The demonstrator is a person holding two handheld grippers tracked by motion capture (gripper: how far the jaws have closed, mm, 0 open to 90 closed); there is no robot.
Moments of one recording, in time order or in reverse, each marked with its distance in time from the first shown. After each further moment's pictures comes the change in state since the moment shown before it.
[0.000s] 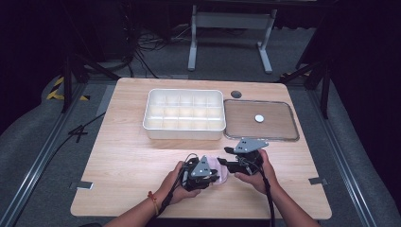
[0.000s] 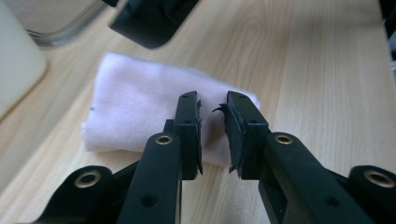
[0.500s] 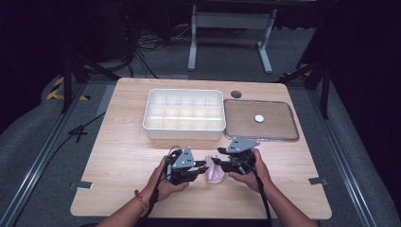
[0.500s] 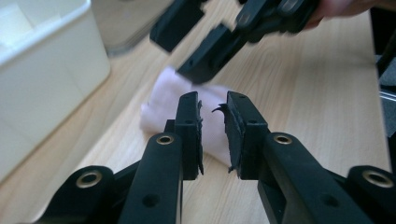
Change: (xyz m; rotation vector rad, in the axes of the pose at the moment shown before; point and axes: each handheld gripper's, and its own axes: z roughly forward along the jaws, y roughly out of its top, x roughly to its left) left arm 0.018 -0.004 -0.044 -0.085 0.053 -0.098; right arm 0.010 0.011 0.014 0.005 0.012 -0.032
